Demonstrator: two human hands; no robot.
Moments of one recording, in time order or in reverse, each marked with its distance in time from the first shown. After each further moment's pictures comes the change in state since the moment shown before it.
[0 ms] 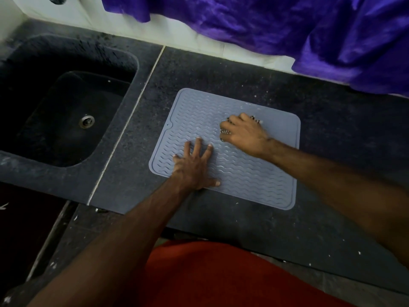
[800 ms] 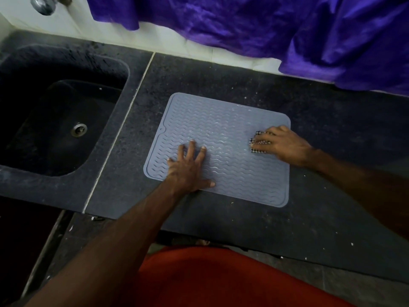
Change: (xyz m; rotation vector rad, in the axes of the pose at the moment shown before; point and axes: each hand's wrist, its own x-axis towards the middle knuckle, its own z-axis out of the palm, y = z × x) left_hand -0.001 -0.003 0.002 0.009 0.020 0.023; right_hand -0.114 0.041 0.022 0.223 -0.101 0.066
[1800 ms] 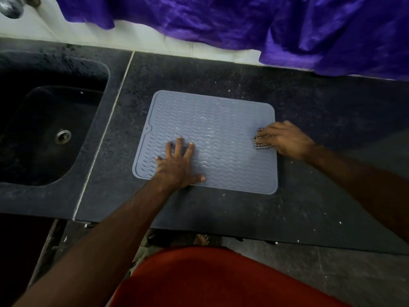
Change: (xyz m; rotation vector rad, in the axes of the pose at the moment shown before) left_hand -0.002 0.003 -0.002 0.029 -0.024 -0.018; right_hand -0.044 0.006 0.016 0.223 0.009 0.202
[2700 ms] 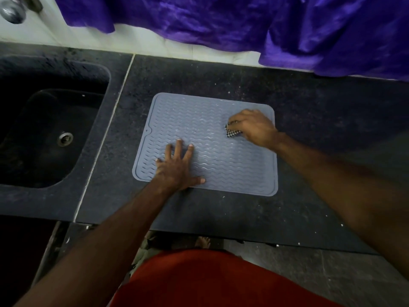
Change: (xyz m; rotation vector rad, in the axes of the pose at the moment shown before) left_hand 0.001 0.001 0.002 0.009 0.015 0.006; right_hand 0.085 -0.029 -0.002 0.054 0.081 0.019
